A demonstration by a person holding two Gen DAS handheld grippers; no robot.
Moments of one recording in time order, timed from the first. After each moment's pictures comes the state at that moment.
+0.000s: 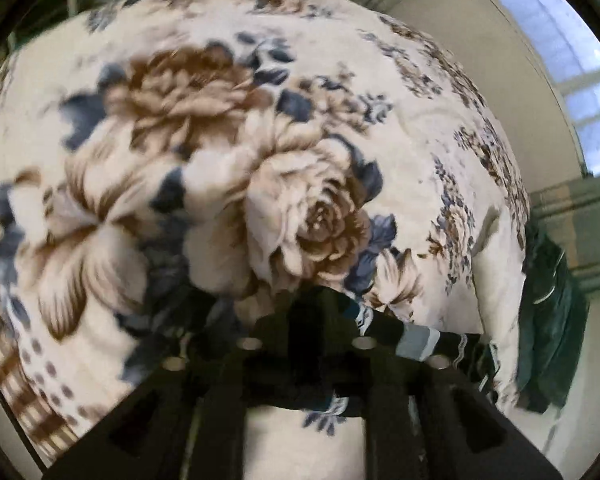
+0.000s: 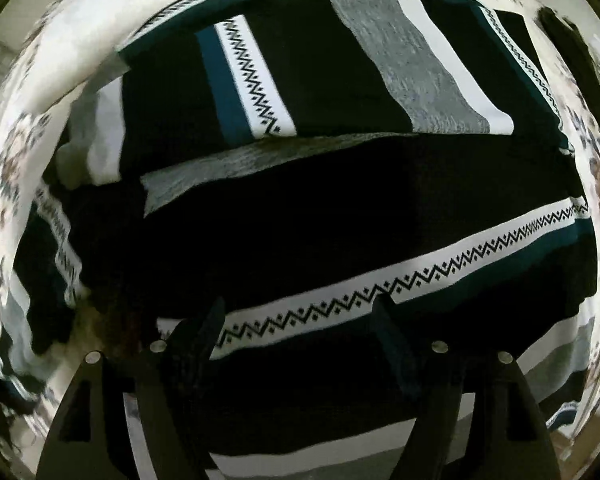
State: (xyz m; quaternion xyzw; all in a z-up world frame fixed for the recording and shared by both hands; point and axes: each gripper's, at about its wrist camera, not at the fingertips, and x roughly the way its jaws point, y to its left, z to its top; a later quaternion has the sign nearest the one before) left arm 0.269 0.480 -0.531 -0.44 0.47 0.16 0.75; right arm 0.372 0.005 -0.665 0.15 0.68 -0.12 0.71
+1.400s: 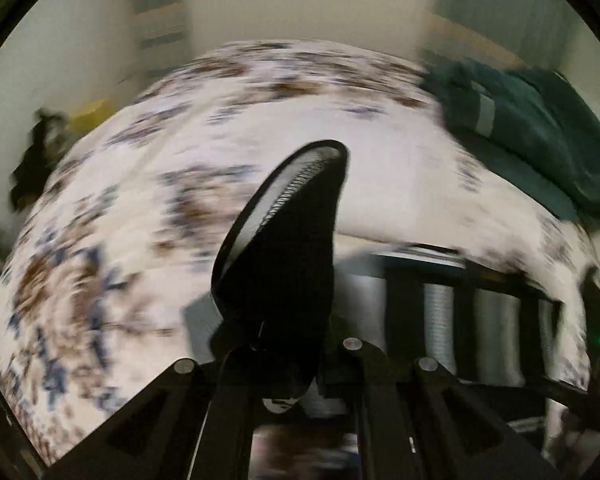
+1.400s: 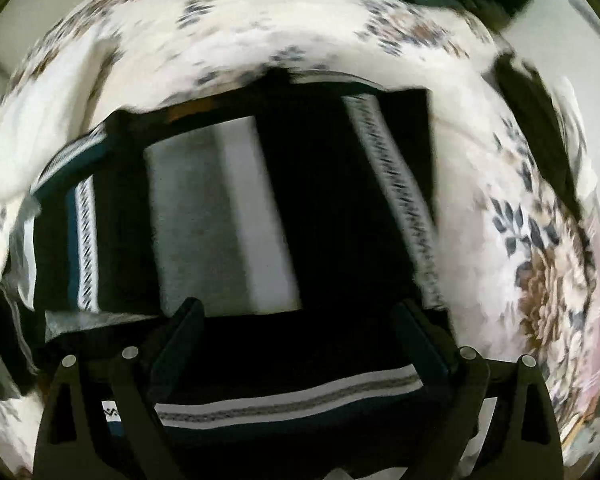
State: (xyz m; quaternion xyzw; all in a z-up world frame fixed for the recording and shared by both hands) left arm 0.408 0.069 -0.394 -0.05 0.47 0.02 0.88; right arm 0.406 -0.184 -0.629 0.11 0.62 -0.15 0.77
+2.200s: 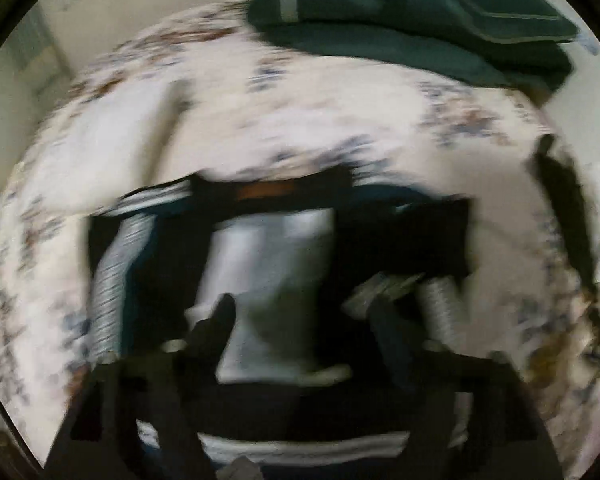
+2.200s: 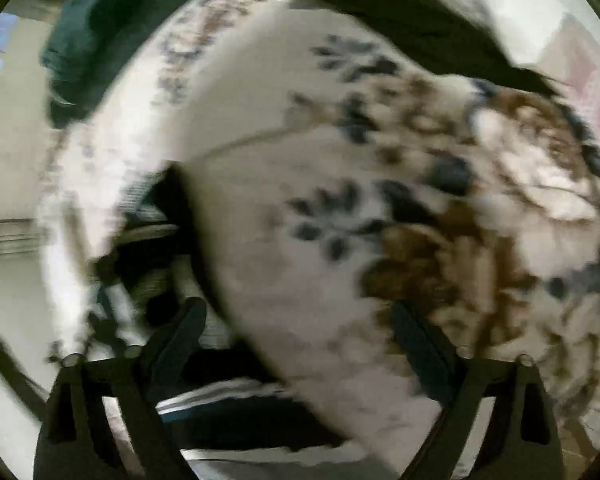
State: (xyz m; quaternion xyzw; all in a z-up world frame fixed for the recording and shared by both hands) left arm 0.404 -0.210 -0.462 0.07 0.54 -0.04 0.84; right arm 0.341 -0.481 -0.623 0.41 0.60 -0.10 0.68
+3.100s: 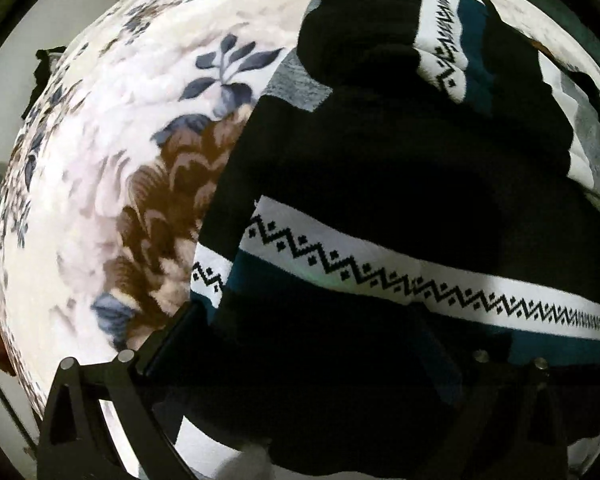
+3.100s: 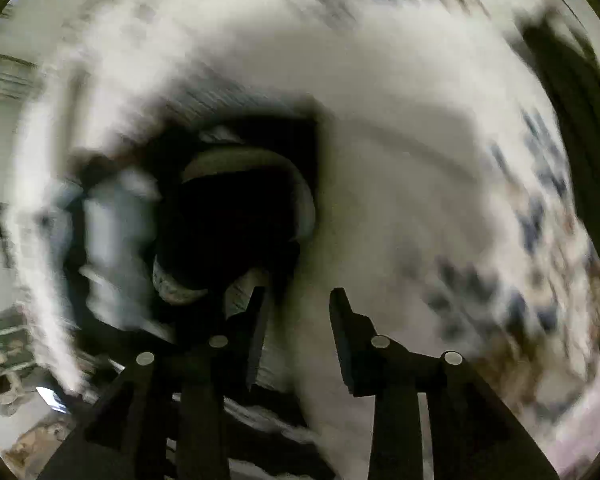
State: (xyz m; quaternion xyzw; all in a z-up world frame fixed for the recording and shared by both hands) left arm 0.306 0.005 -0.585 -0.01 0.63 0.10 0.77; right arm 0.455 -0.363 -0.650 0.18 0.71 -0.02 0.68
